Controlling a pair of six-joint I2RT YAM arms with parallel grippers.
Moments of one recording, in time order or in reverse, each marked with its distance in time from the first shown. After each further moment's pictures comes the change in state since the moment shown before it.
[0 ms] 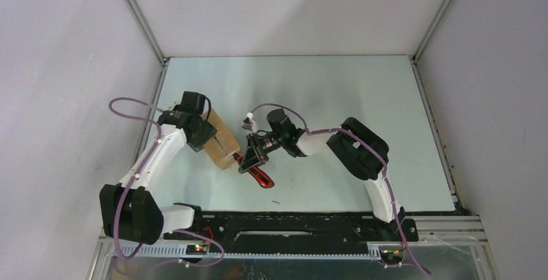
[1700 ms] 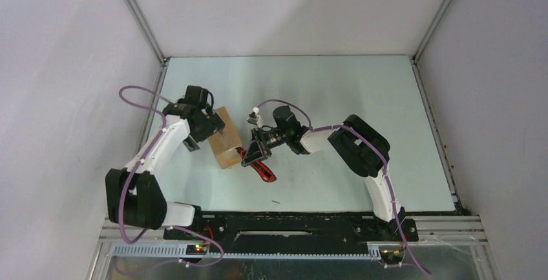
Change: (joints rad) left arm 0.015 0.084 0.035 0.032 0.011 0.160; right arm -0.046 0.011 -0.015 0.070 0.015 0.029
